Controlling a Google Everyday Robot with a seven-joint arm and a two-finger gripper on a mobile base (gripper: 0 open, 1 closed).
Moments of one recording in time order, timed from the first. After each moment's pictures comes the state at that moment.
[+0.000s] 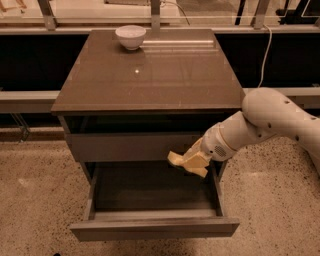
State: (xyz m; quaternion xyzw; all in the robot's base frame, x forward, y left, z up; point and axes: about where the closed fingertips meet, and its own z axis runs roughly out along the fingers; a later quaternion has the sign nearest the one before) arm 0.511 -0.095 0.715 -0.53 0.78 0.24 0.22
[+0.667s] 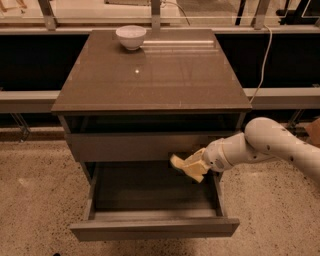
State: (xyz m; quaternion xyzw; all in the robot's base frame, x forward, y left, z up) arm 0.547 -0.106 0.638 -0.47 0.79 0.28 0.29
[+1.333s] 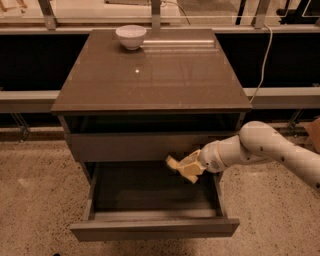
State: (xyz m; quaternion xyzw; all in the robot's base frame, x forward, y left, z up) arm 0.557 -0.099 0.617 -0.47 0.78 0.30 0.29
